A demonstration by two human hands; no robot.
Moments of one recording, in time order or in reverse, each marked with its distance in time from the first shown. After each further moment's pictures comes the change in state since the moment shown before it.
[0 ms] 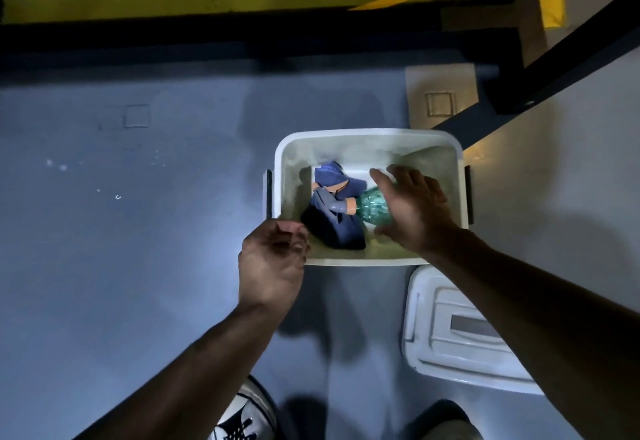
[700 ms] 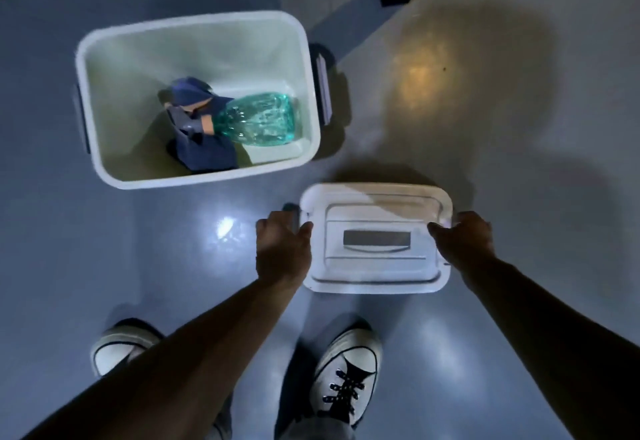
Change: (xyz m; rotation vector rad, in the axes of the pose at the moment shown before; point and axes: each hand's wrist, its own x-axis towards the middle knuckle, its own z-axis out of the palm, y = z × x) left_hand -0.095 -0.148 0.157 0.772 -0.143 -0.035; right_hand -0.218 0.202 0.110 0.701 -0.072 1.151
